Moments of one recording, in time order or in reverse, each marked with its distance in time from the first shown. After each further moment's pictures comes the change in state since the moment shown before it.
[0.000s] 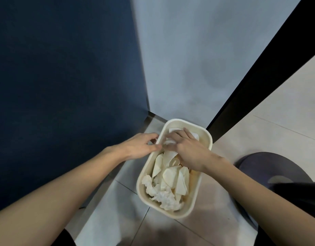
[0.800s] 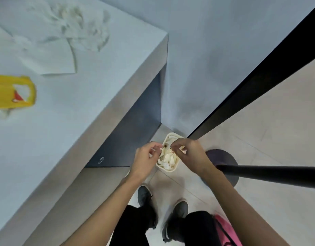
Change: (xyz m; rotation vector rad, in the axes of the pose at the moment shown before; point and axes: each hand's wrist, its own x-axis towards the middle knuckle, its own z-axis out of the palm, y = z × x) left_hand -0.356 0.301 -0.164 -0.503 0.536 -0.137; right_hand -0.177 -0.148 -0.424 0.794 0.224 0.286
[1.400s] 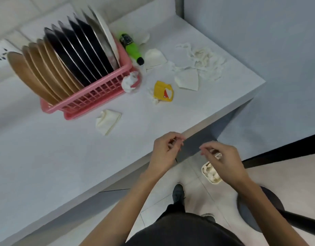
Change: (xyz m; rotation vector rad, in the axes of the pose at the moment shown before) left_hand -0.181 0.105 -0.182 -0.169 0.466 0.065; right_hand -0.073 -0.238 -0.033 0.146 -0.167 -0.280
